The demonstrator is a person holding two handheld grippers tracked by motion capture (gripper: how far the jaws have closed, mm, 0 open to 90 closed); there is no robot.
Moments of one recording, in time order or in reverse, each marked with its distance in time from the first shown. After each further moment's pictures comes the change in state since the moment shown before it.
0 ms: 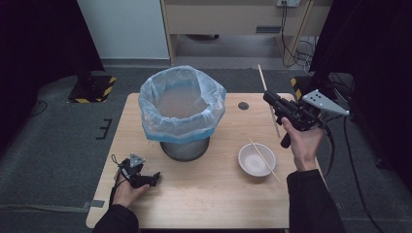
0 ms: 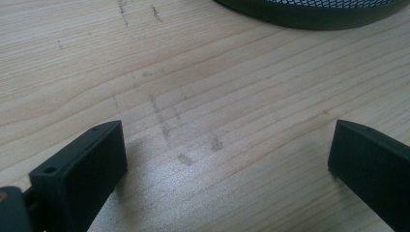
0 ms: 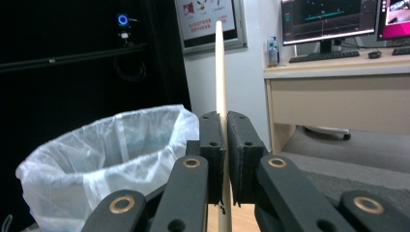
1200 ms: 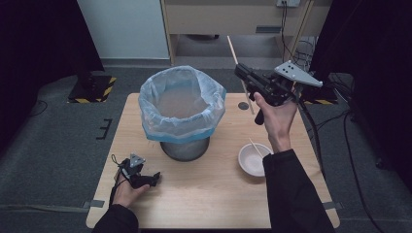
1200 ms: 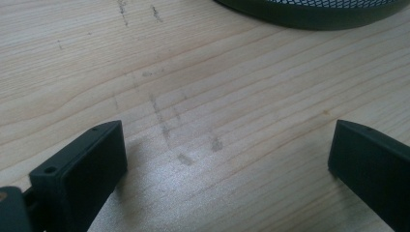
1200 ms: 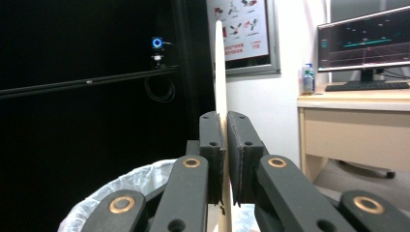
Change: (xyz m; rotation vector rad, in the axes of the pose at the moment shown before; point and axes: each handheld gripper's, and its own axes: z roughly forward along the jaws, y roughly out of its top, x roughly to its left) left arm 0.000 0.000 0.000 -0.001 0.000 -0.003; right arm 0.050 0.045 0.064 -0.069 0.121 -0.029
